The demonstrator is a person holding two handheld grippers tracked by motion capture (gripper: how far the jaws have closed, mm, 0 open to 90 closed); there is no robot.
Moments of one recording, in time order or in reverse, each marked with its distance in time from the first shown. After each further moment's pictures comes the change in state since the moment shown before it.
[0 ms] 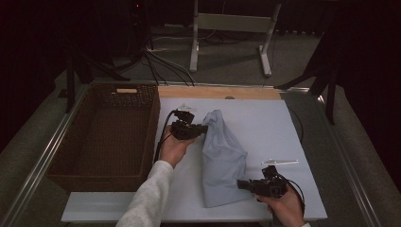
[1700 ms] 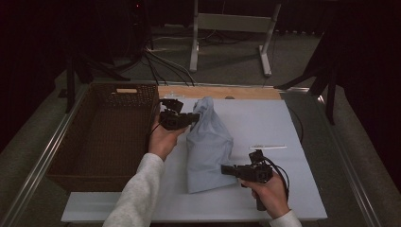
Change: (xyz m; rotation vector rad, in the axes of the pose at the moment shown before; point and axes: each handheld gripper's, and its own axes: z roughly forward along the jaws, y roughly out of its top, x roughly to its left) left arm 0.006 0.027 -0.046 -0.064 0.024 -0.013; right arm 0.034 0.045 0.014 -0.065 0.134 0.006
